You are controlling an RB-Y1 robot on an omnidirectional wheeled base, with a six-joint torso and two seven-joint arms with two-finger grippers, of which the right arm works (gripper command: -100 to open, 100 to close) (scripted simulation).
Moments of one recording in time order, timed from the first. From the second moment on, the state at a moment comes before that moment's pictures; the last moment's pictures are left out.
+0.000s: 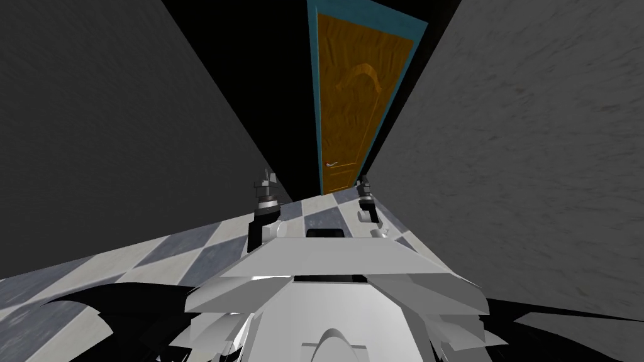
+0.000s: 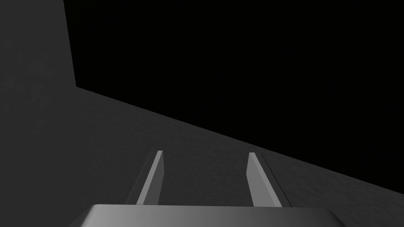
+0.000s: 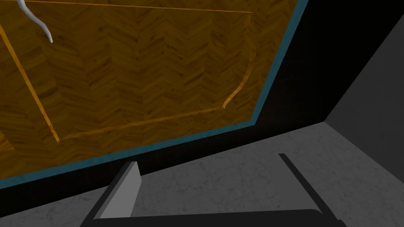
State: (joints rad) arm 0.12 -0.13 -0.04 -1.55 -0.02 -0.59 -0.06
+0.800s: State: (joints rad) arm 0.03 -0.15 -0.05 -1.34 -0.02 -0.62 -0.07
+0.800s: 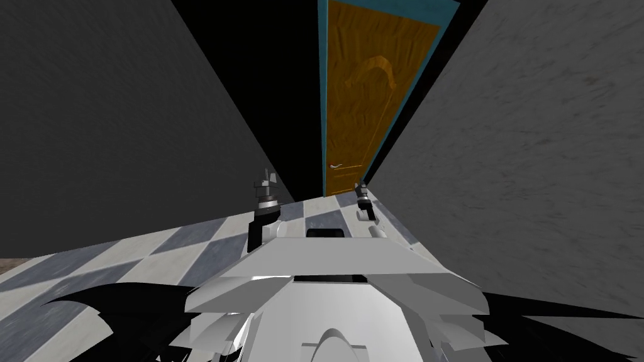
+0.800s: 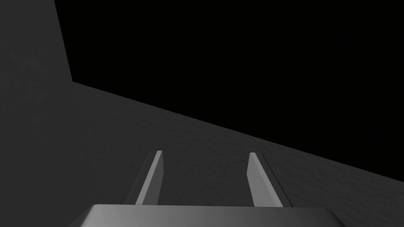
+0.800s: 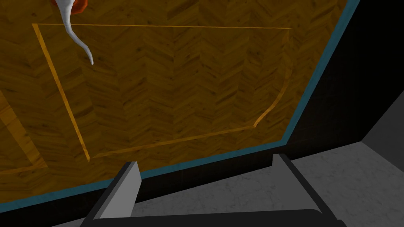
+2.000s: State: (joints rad) arm -0.09 -0.17 -0.06 -1.06 -0.01 -0.66 -0.08
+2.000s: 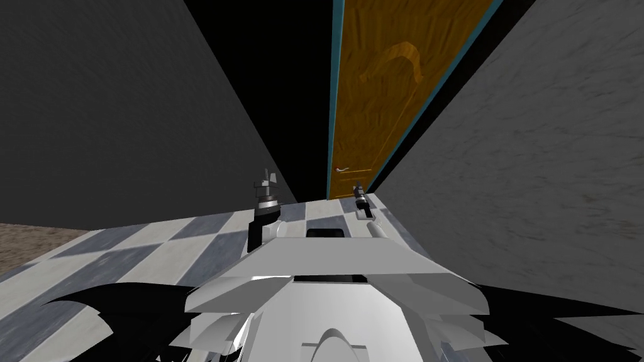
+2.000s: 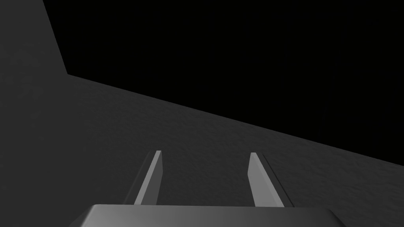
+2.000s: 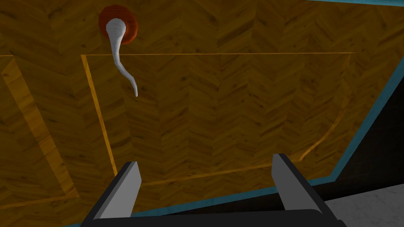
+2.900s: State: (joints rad) arm -0.19 -0.19 -0.07 -0.84 -0.01 -0.69 -0.08
